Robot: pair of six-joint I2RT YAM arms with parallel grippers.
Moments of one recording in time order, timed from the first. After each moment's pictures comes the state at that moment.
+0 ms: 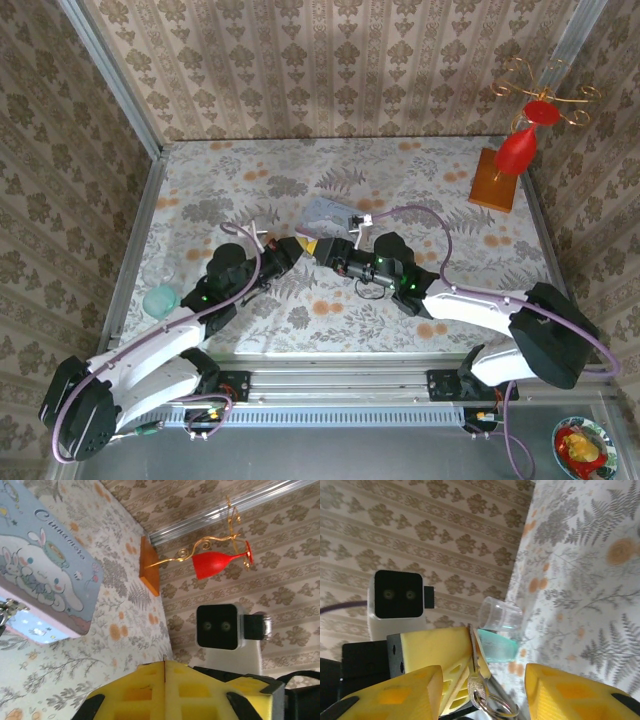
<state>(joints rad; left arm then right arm) -0.72 0.92 0.45 0.36 0.22 -1.16 0.80 1.38 0.63 0.65 -0.25 1.17</state>
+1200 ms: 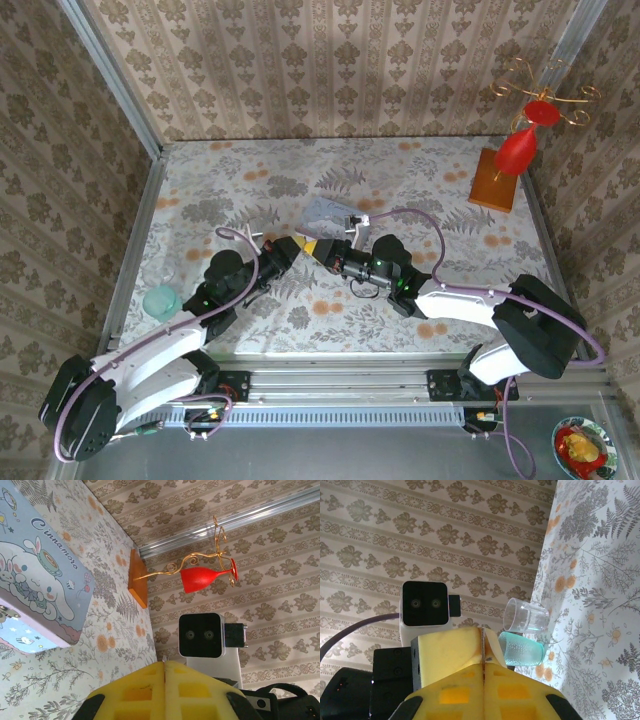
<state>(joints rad) -0.72 0.92 0.38 0.48 0.18 -1.22 0.81 1.45 0.62 0.81 -0.27 1.26</state>
